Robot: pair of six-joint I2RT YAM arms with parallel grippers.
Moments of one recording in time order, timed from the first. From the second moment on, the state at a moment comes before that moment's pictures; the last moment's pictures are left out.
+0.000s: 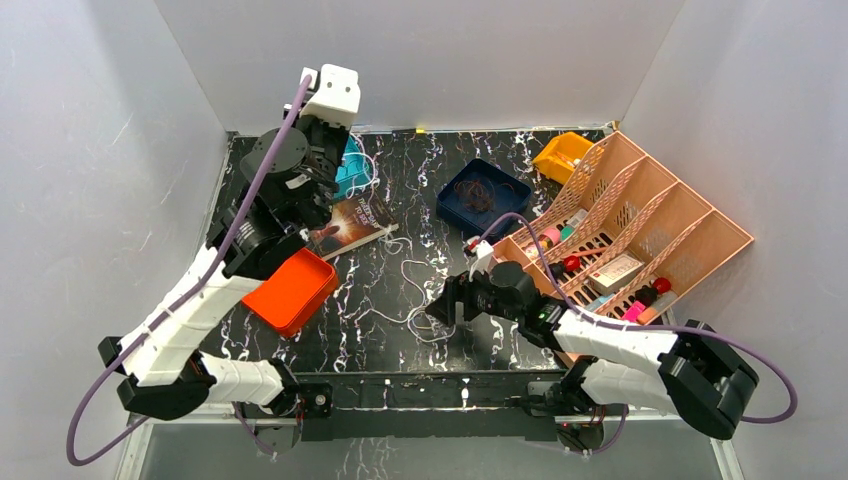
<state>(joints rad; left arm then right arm) -0.90 1.26 1.75 -0.35 -0.89 0.46 0.90 1.11 0.38 0.32 -0.17 0.51</state>
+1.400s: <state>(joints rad) -0.47 1.23 1.91 -0.80 -0.83 0.17 0.90 1.11 0.40 0.25 -0.17 0.47</state>
